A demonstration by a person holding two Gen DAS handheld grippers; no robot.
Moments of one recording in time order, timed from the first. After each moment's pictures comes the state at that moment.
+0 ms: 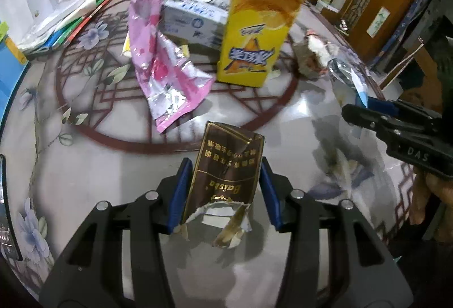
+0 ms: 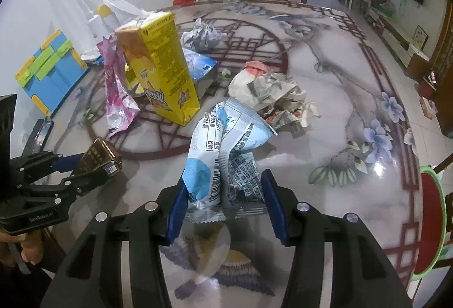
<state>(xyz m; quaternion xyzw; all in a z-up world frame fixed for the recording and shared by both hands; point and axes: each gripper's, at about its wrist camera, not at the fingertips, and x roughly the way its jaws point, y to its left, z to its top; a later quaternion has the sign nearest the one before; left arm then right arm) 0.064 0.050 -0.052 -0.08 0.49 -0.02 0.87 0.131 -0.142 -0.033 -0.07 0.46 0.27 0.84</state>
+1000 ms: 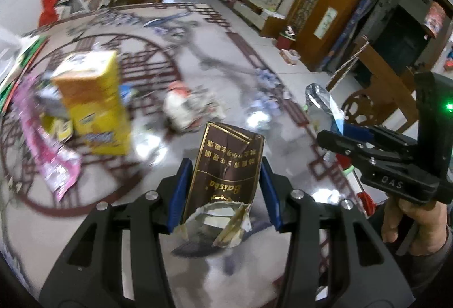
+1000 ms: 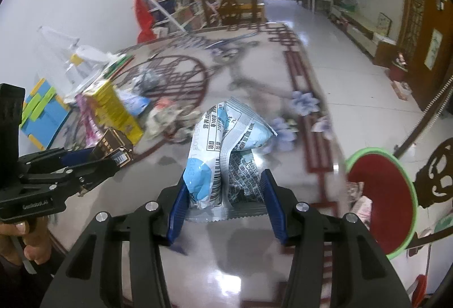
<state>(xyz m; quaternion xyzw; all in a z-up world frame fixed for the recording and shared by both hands) 0.118 -0.069 0.006 -0.08 0.44 -0.15 0.88 0.131 -0.275 0.021 -0.01 0.43 0.20 0.88</state>
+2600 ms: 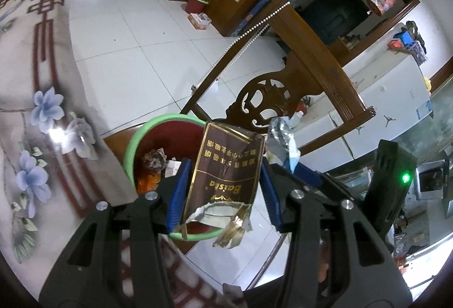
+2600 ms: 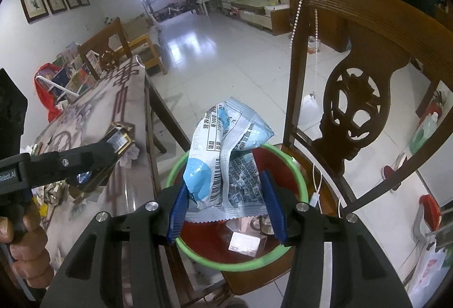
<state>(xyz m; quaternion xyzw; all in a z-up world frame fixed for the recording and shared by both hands) 0.250 -0.341 -0.006 -0.12 0.50 -0.36 0.78 0.157 -0.541 -0.002 0.13 0.42 -0.01 0.90</state>
